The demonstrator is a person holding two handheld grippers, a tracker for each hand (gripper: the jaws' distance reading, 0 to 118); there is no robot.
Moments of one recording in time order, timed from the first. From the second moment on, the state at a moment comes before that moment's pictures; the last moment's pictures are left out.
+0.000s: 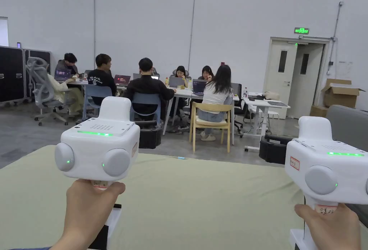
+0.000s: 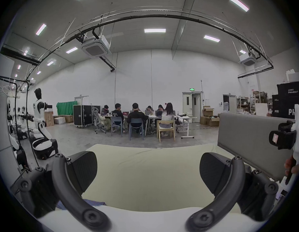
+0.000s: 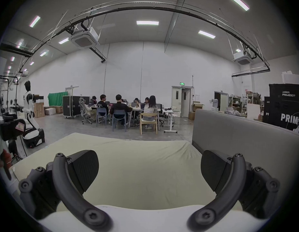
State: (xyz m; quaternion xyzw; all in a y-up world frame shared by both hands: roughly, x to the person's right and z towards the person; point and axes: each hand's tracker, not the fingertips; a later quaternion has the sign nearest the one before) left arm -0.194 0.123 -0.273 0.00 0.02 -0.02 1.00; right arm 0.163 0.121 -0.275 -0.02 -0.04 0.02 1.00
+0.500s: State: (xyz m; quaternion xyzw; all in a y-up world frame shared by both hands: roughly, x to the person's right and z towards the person) left arm -0.204 0.124 -0.271 0.01 0.04 -0.01 1.00; right arm 0.160 0.127 -0.273 -0.02 -0.05 0.02 1.00
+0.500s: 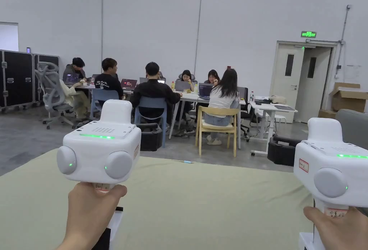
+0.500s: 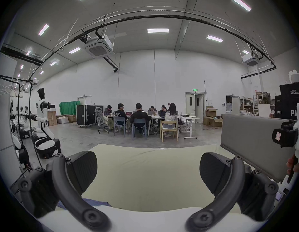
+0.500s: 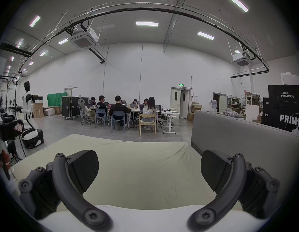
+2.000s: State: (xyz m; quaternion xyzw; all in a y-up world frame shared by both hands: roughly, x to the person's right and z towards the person) left arm -0.188 0.147 -0.261 0.01 0.02 -0.02 1.00; right arm 0.167 0.129 -0.269 -0.02 -0.01 0.01 1.00
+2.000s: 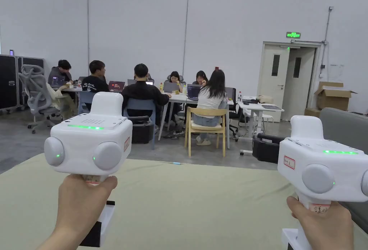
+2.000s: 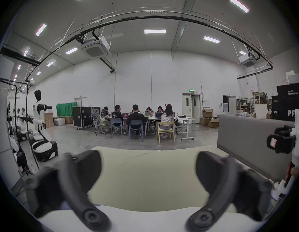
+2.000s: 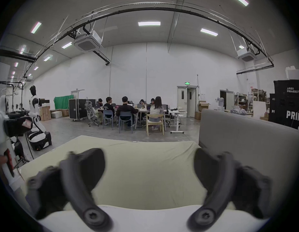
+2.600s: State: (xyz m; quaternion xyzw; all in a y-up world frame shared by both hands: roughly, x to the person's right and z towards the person) left arm -0.239 0.111 -0.245 0.00 0.06 -0.07 1.00; right arm 0.130 0.098 -0.281 -0.03 0.06 0.00 1.00
